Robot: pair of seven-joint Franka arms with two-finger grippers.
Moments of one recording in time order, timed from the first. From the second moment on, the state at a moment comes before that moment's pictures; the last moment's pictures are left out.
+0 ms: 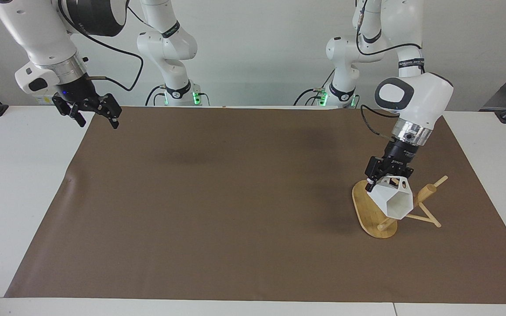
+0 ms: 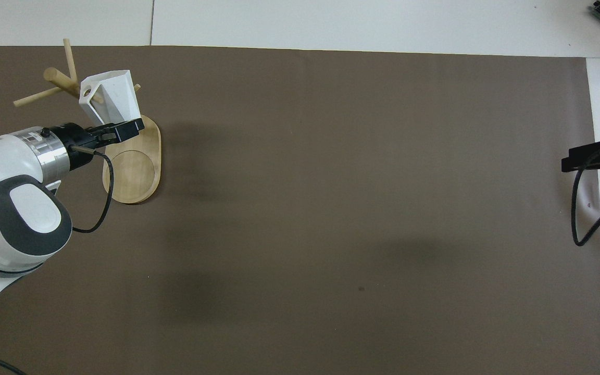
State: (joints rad) left arm -0.07 0.06 -0.08 -2.13 -0.73 2.72 -2.77; right arm -0.11 -0.02 0.00 -1.63 0.01 1.65 -0.03
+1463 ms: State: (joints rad) left arm 0.02 -0.06 -0.07 -2.03 -0.29 2.26 -2.71; right arm -0.11 -0.02 0.00 -1.63 0.01 1.65 -0.03
